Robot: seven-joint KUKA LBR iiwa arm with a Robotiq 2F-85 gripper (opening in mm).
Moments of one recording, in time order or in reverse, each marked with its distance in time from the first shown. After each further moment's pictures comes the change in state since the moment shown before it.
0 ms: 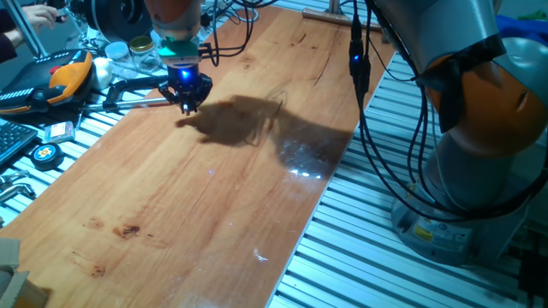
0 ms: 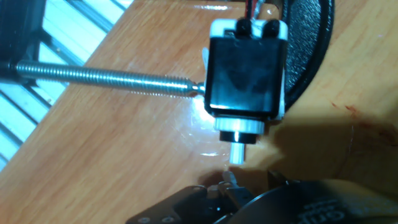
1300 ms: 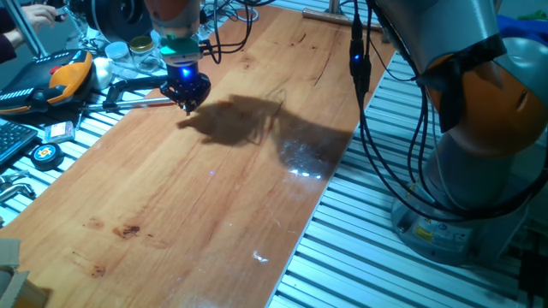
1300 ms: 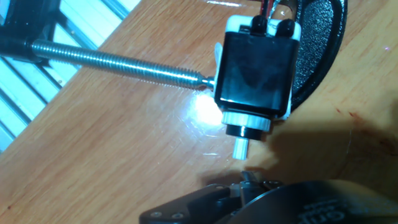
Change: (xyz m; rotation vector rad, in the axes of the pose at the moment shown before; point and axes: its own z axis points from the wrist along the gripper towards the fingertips) arm 0.000 0.003 -0.004 0.000 0.002 -0.081
